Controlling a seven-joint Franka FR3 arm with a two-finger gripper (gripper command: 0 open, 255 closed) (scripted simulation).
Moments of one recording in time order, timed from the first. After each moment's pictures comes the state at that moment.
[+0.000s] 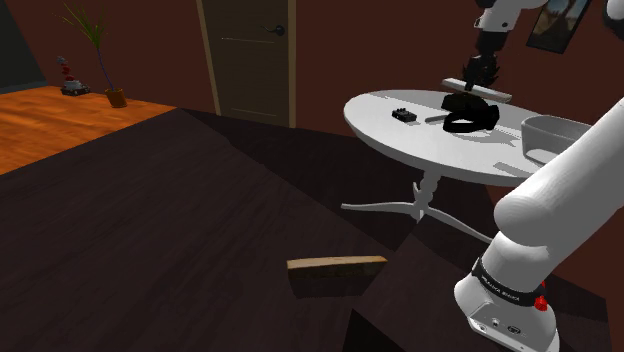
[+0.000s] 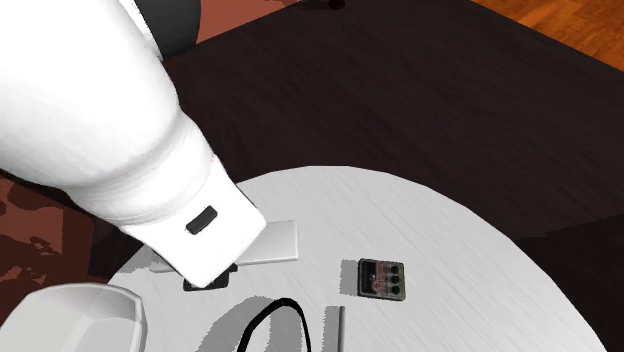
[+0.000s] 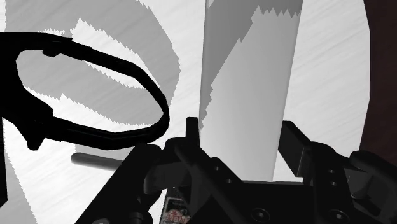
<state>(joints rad) -0.45 -0.21 -0.48 -1.84 -0.10 1.68 -0.70</state>
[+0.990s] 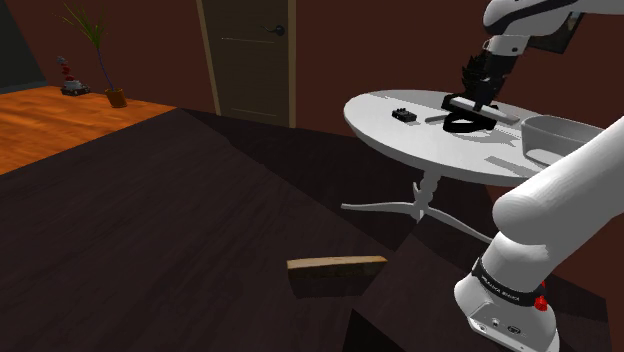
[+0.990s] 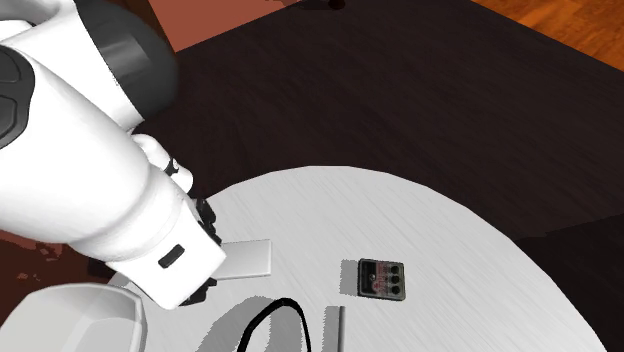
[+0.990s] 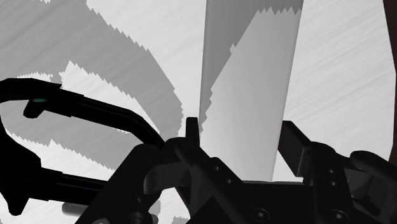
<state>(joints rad) -0.49 -0.31 -0.51 -2.08 -0.16 1.82 -0.73</state>
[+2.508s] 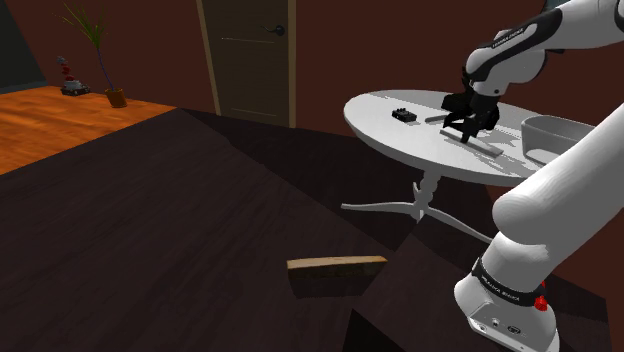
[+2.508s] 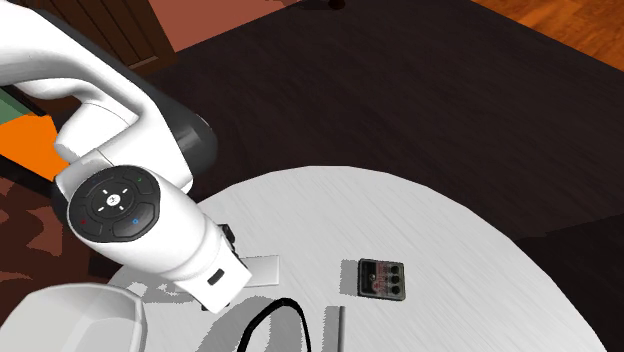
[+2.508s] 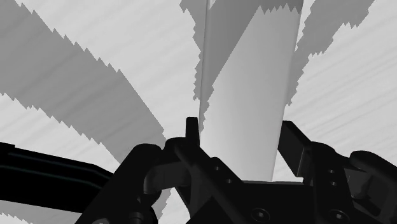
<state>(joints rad) -0.49 -0.23 -0.55 -2.31 -0.15 2.12 -0.75</state>
